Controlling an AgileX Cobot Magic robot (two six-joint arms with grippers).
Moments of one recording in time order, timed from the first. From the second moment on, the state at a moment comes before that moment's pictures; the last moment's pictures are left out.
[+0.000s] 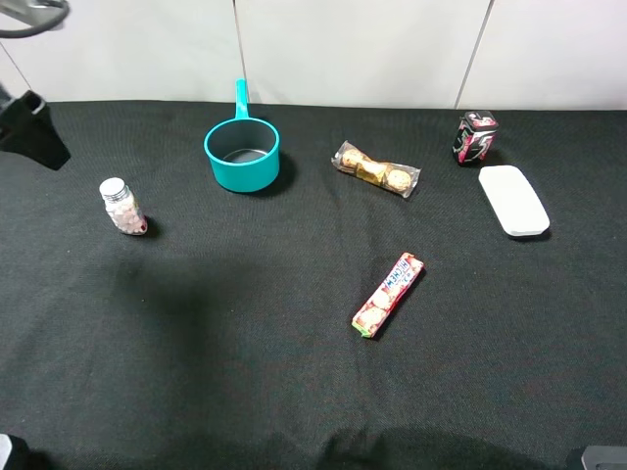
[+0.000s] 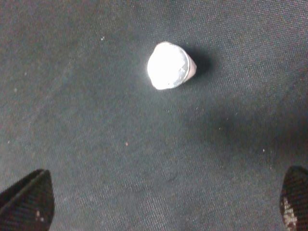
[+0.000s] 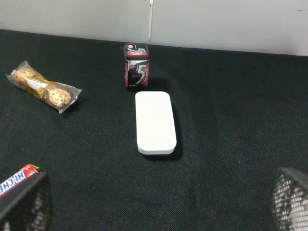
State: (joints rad) left arm -0.09 1.39 -1.04 -0.07 0.91 0.40; right arm -0.02 -0.01 -0.50 0.10 1.02 -0.12
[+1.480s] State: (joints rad) left arm -0.18 1.82 -1.20 0.06 0.94 0.27; right arm -0.02 -0.01 -0.50 0.10 1.02 -0.12
